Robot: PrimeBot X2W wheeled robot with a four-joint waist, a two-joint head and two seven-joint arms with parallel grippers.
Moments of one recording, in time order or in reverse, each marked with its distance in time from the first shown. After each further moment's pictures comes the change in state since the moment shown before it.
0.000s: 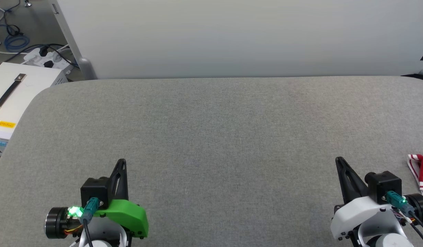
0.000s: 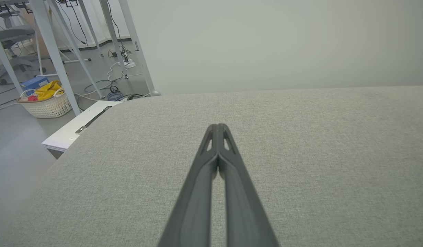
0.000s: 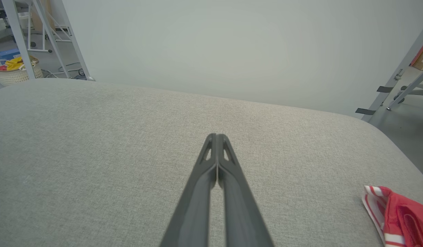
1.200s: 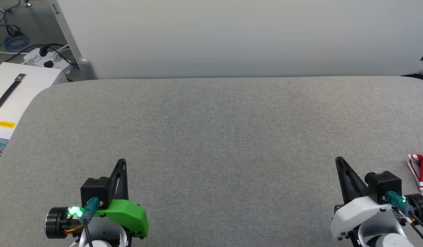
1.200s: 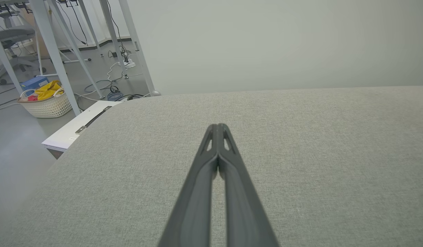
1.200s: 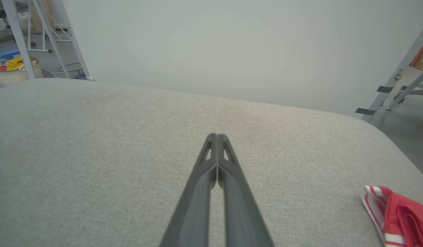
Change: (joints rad) left arm 0.000 0.000 0.000 0.000 0.000 0.000 0.000; right arm 0.000 0.000 0.000 0.000 0.000 0.000 0.000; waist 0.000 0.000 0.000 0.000
